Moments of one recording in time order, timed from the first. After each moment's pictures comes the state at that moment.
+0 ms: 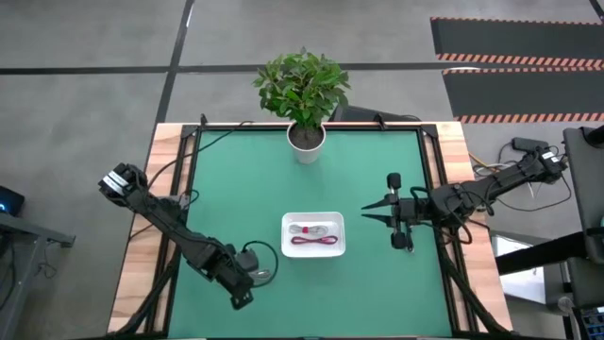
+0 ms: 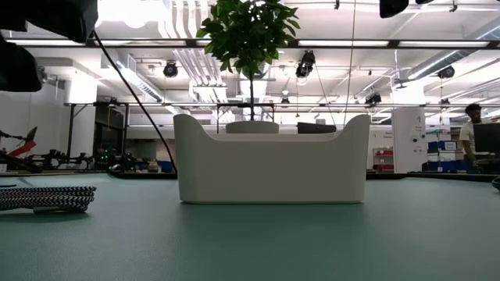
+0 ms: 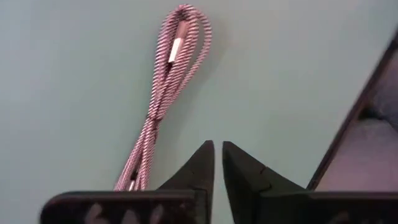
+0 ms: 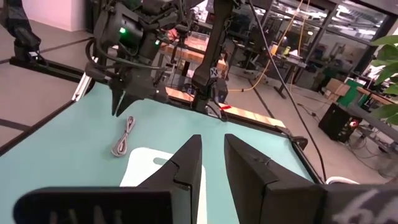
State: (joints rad) left arm -0.67 1.55 1.03 -0.68 0.02 -1.17; right arm 0.36 0.82 0.54 0.20 0.32 -0.26
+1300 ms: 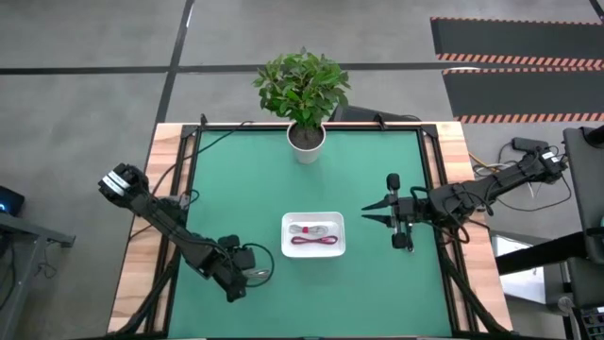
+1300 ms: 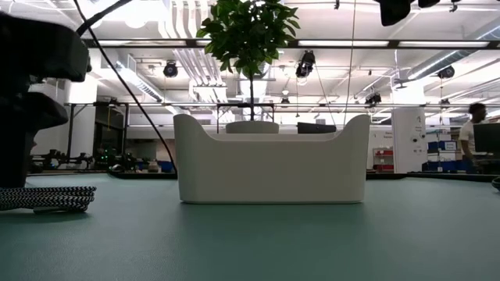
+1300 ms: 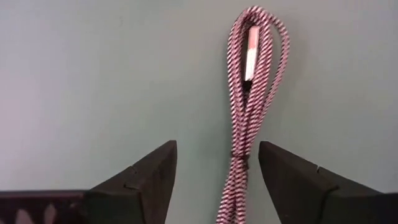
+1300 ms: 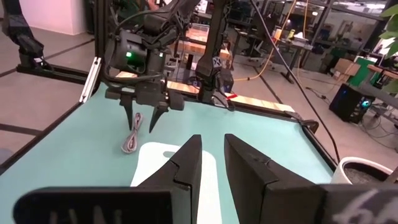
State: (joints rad) left arm -0.70 1.55 0.82 -0.51 -0.19 -0.93; right arm 0.36 0.82 0.54 0.16 0.31 -0.16
